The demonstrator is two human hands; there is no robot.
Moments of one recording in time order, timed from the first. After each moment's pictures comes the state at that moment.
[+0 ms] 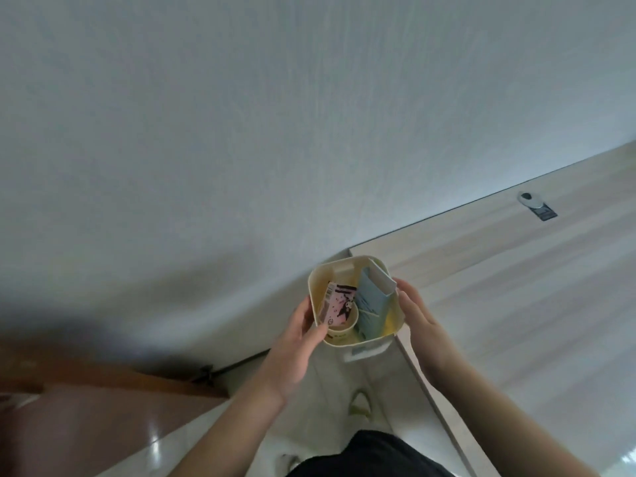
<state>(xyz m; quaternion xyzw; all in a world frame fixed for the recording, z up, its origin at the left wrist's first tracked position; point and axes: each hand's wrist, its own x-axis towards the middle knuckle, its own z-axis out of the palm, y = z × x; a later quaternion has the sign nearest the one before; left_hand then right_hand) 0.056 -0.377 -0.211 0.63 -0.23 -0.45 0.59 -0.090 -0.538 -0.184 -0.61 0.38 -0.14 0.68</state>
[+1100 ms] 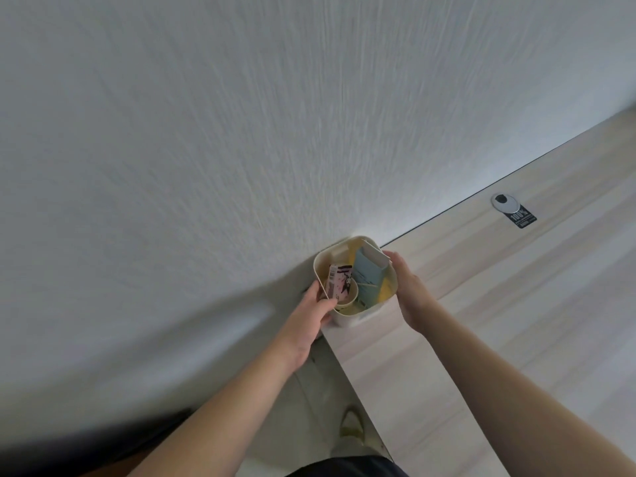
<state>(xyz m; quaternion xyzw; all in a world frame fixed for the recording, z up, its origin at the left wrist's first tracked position) 0.089 -0.624 -0.237 0.63 -0.18 -0.55 0.52 -0.040 -0.782 -0.262 -0.54 0.46 -0.14 0.69</state>
